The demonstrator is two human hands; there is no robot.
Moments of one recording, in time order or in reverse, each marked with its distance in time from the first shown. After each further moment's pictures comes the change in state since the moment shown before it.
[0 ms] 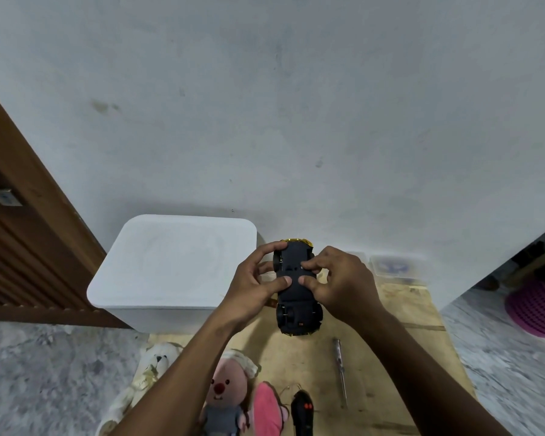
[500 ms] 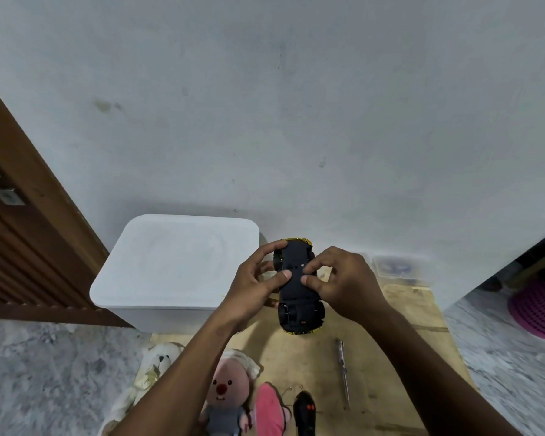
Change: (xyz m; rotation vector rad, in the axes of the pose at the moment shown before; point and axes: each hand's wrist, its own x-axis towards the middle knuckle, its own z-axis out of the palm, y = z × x) left_hand 0.001 0.001 -0.004 0.014 -0.005 -0.028; right_hand 0.007 0.004 -0.003 0.124 -0.070 0.062
